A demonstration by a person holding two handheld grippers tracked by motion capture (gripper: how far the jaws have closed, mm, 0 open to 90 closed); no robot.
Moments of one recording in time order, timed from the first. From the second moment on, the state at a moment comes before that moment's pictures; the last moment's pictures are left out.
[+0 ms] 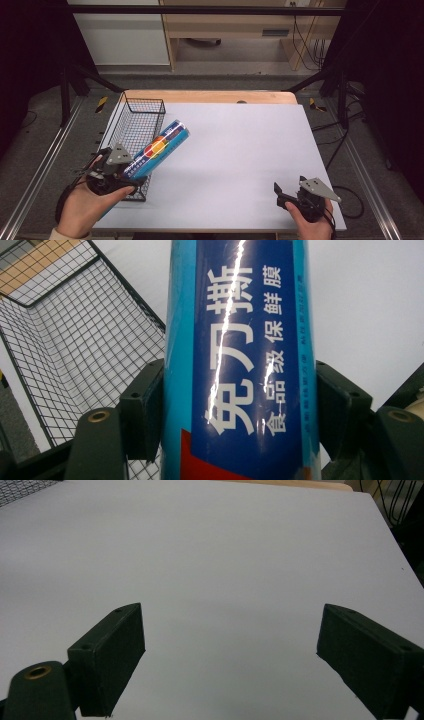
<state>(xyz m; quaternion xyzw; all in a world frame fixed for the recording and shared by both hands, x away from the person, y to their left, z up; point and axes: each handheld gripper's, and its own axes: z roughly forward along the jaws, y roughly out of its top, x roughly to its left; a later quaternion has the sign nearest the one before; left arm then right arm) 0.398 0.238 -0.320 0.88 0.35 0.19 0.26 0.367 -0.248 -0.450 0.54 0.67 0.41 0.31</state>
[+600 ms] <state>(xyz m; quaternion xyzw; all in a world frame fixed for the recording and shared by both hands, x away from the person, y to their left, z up) 0.398 0.245 -0.322 0.87 0.36 0.19 0.26 0.367 -0.248 -0.450 0.54 0.67 0.41 0.31</state>
